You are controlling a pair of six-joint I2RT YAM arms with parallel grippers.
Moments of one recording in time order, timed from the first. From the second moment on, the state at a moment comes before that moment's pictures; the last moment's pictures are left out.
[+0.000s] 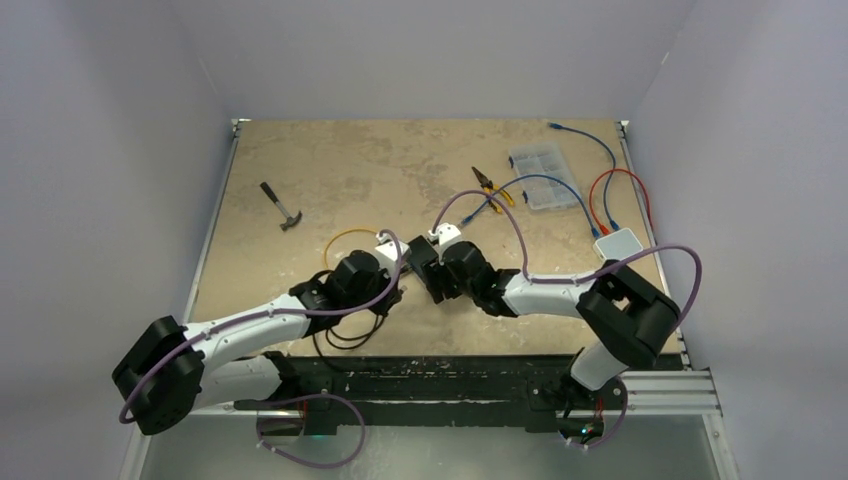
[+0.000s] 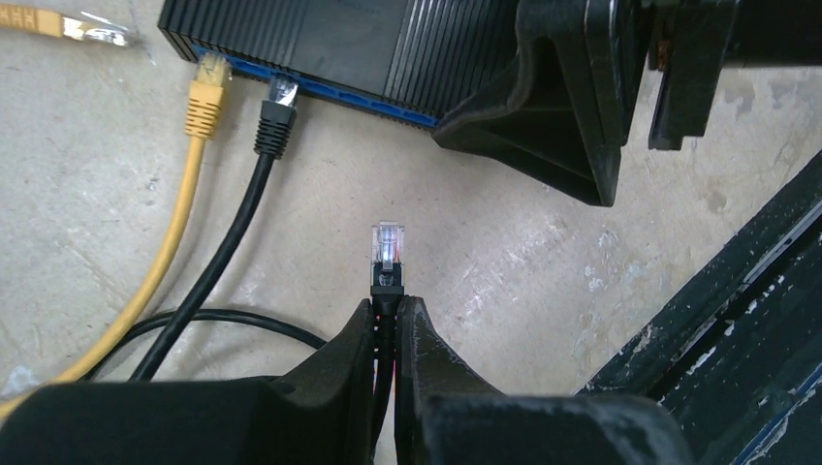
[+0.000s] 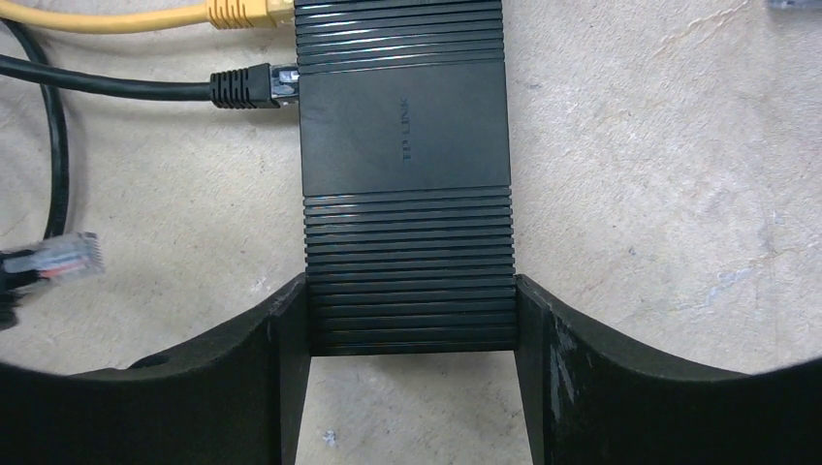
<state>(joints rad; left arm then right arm) -0.82 1.13 0.51 -0.06 0.00 -0.25 0.89 1.58 0.67 0.20 0.21 0.26</state>
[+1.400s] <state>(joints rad) -0.92 1.23 0.53 0.01 -0.17 -0.25 0.89 1.42 0.61 0.21 0.03 0.26</state>
